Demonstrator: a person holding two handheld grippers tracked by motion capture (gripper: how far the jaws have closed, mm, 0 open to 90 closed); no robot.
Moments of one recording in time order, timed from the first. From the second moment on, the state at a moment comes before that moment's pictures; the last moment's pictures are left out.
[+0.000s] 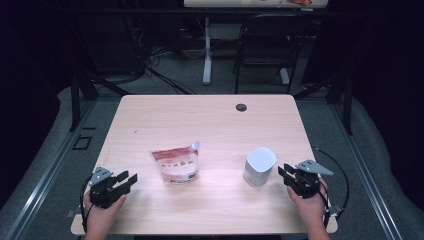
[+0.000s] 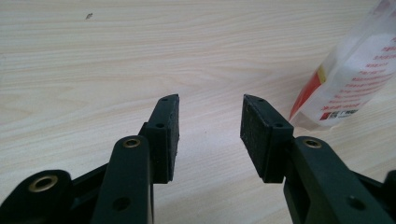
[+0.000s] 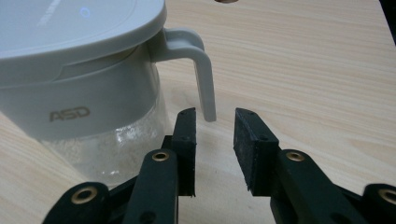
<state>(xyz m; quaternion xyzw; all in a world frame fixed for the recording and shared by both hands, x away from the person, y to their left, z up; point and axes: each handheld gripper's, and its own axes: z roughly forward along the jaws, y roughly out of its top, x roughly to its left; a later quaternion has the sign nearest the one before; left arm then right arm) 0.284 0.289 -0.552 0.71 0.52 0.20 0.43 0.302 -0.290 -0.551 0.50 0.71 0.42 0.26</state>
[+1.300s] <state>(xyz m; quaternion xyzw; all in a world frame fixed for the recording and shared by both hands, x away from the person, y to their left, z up) 0.288 0.288 -0.551 0.72 0.51 0.20 0.43 0.310 -0.273 -0.550 0.47 0.76 0.37 0.26</state>
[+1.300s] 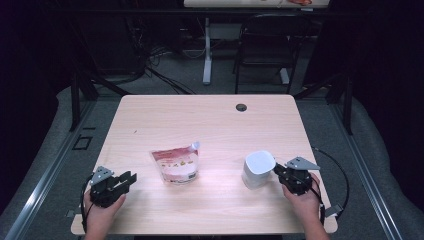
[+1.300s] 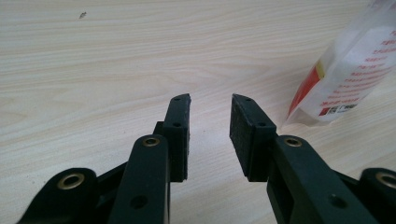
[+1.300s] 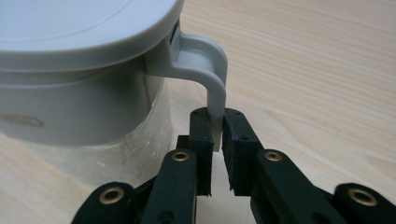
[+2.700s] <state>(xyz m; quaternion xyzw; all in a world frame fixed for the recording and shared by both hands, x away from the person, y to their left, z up) 0.289 0.290 -0.550 0.72 0.51 0.20 0.43 0.303 -0.255 -0.549 0.46 0.75 0.39 0.28</state>
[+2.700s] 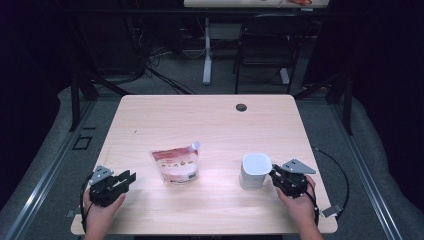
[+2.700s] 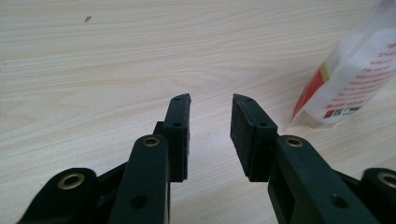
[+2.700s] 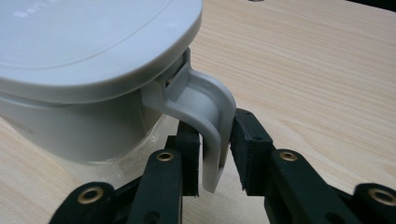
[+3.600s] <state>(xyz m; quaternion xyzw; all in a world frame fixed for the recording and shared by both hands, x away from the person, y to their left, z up) 0.288 0.287 -0.550 0.73 0.50 0.21 0.43 0.290 -0.227 -0.546 0.43 0.77 0.38 0.27</state>
